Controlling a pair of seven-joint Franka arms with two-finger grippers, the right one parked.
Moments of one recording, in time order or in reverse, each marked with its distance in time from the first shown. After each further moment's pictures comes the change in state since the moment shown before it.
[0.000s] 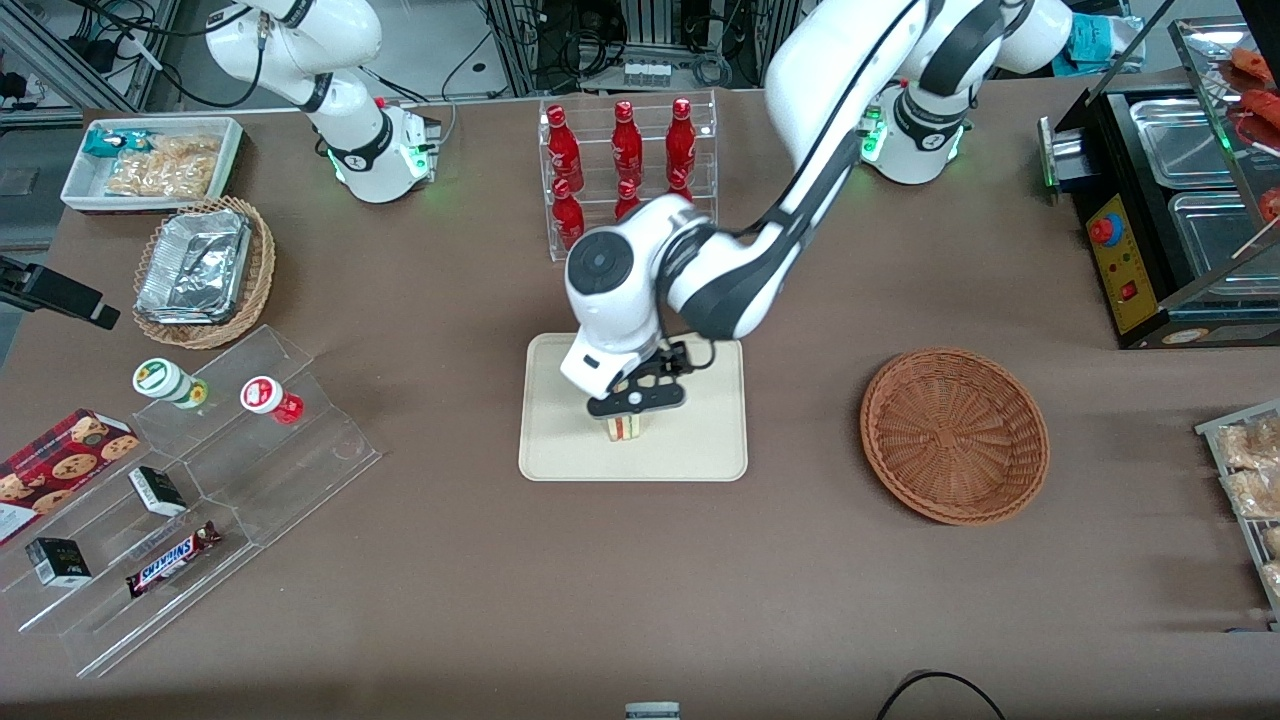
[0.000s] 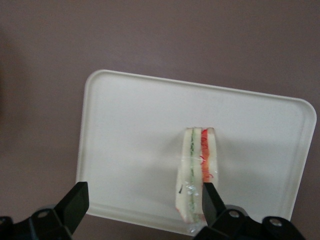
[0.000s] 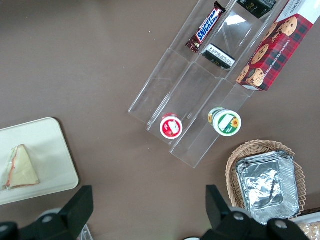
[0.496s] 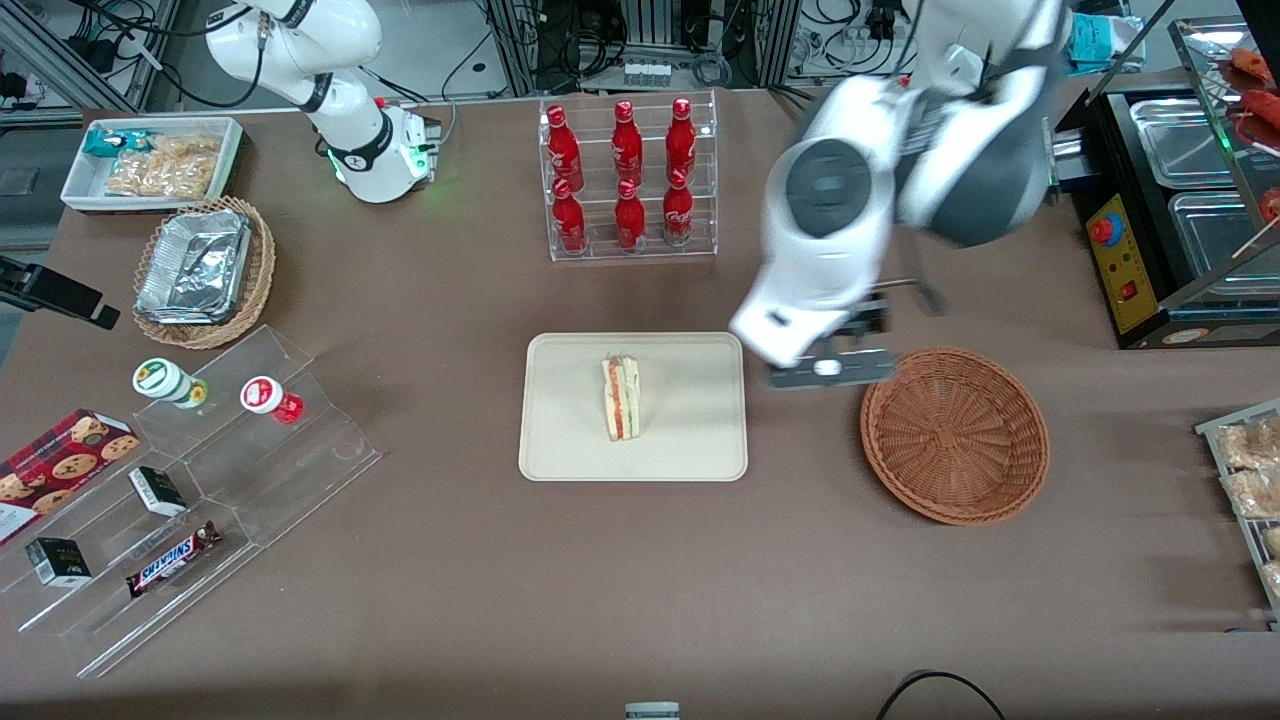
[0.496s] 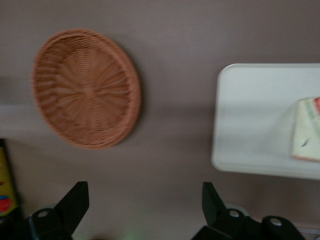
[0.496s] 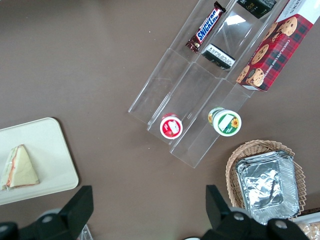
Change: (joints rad) arm 0.009 -0.370 0.350 -0.197 -0.105 -0.327 0.535
